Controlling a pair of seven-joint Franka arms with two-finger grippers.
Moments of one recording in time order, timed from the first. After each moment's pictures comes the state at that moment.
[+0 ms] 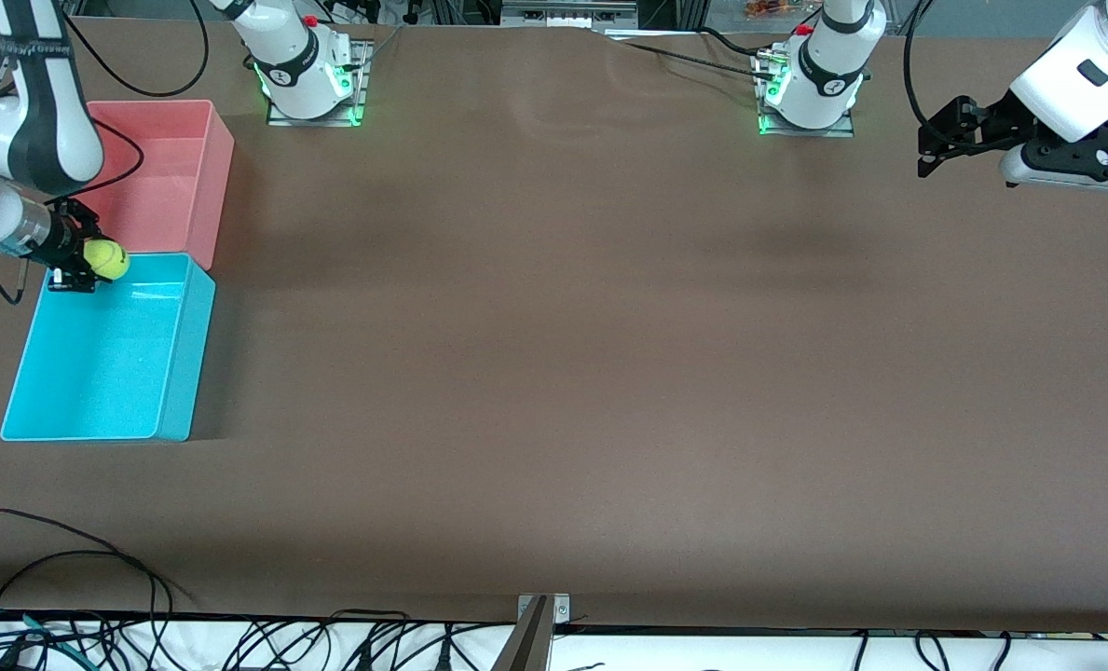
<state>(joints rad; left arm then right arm) -0.04 -0.05 -0.11 -1.53 0.00 1.39 -0.03 -0.20 0.12 -0.15 -2.19 -0.18 2.19 1.26</state>
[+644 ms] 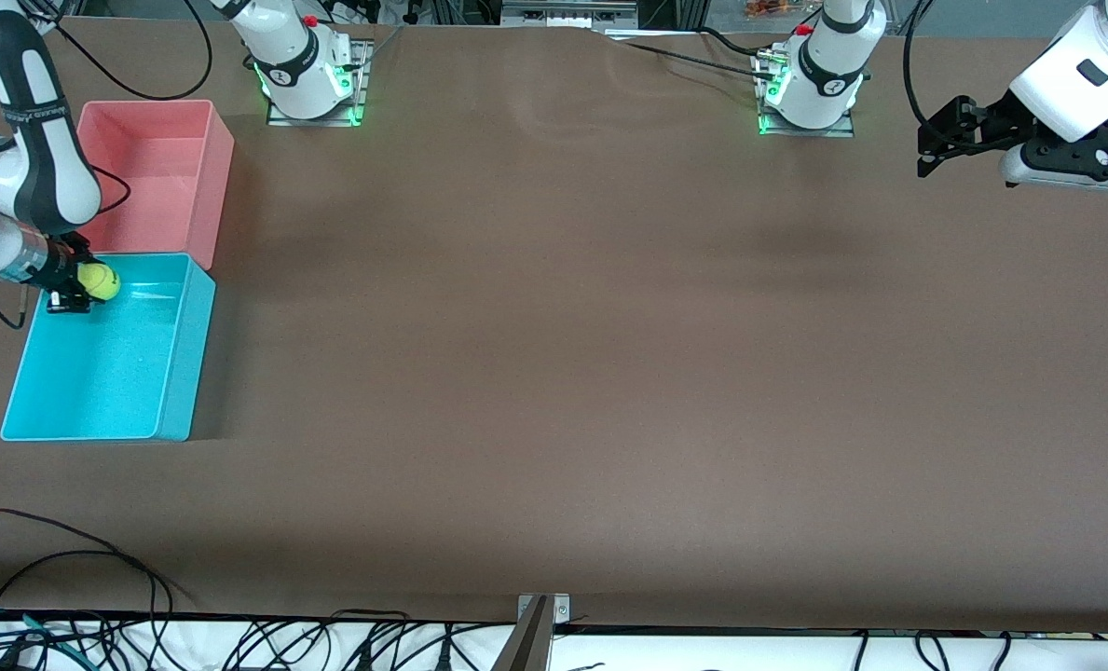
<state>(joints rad) -0.04 -0.05 -0.11 -1.53 0.00 1.39 -0.03 -0.28 0.31 -0.18 -2.14 -0.18 2.37 1.12</state>
